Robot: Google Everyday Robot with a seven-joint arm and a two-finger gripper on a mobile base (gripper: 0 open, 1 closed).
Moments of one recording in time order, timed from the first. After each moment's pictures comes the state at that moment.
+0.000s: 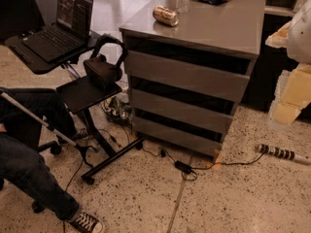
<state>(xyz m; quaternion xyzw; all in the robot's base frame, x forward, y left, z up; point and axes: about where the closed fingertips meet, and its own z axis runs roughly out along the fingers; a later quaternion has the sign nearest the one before) 0.438 -0.216 0.978 -0.60 0.78 -0.04 0.16</state>
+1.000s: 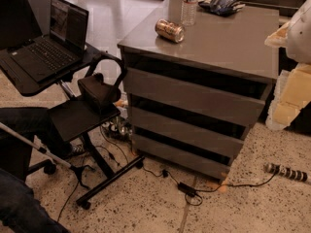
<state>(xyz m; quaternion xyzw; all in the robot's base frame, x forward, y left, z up) 0.438 -0.216 0.978 -0.60 0.78 -0.04 0.16</state>
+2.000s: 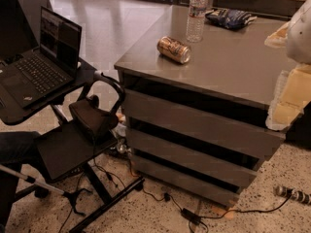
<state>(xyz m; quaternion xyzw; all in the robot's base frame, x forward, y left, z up) 0.438 -0.216 0.978 -0.60 0.78 -0.04 0.16</state>
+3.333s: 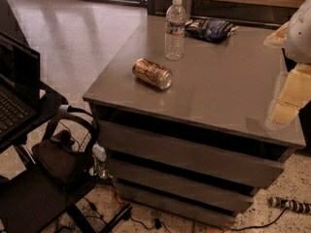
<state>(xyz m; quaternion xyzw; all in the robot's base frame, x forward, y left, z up) 0.438 -0.216 0.978 -0.60 0.78 -0.04 0.16</state>
